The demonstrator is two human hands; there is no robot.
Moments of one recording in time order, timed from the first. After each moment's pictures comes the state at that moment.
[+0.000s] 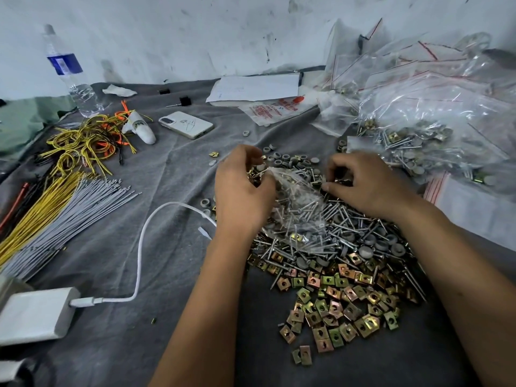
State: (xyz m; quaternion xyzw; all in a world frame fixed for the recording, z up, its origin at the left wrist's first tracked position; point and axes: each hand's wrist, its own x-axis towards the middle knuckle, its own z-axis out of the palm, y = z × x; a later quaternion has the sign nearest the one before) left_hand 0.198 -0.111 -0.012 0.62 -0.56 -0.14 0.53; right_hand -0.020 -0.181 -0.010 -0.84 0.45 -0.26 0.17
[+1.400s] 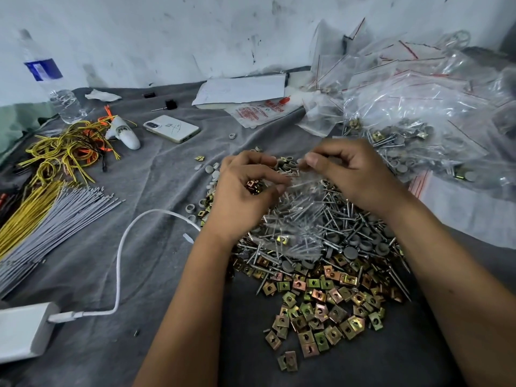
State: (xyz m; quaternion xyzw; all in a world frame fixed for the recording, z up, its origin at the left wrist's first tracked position) left_hand 0.194 -0.115 -0.003 0.54 -0.67 -0.22 0.46; right_hand -0.019 -0.171 0.003 -0.78 0.34 -0.41 0.32
